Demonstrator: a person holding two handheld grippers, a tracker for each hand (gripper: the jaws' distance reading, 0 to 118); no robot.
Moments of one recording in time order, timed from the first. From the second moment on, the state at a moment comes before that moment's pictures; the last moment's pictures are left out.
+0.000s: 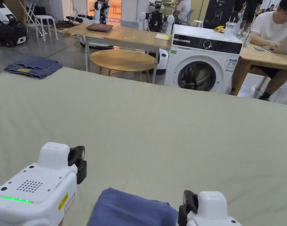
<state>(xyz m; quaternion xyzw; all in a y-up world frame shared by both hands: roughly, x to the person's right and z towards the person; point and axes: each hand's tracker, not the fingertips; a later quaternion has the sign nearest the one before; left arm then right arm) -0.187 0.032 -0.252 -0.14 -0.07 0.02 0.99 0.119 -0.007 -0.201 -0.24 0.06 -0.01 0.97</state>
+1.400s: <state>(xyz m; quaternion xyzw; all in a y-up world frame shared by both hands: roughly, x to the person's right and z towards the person) -0.222 -0.109 -0.361 -0.53 -0.41 0.37 0.65 0.093 -0.083 -0.213 -0.34 0.08 0.04 0.94</state>
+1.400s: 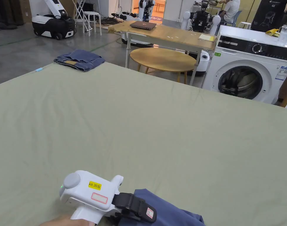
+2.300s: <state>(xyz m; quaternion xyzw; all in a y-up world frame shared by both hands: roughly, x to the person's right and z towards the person) -0.444 0.051 -0.321 -0.51 -0.21 0.26 0.79 0.069 -0.002 -0.271 -0.23 0.12 0.06 0.96</state>
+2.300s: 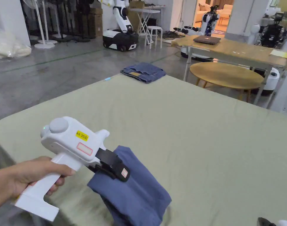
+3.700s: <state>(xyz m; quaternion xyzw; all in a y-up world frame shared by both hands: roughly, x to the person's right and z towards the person) -0.473 0.050 -0.338 -0.47 -0.04 0.12 0.87 0.085 -0.015 -0.273 -0.25 0.09 0.04 0.96</state>
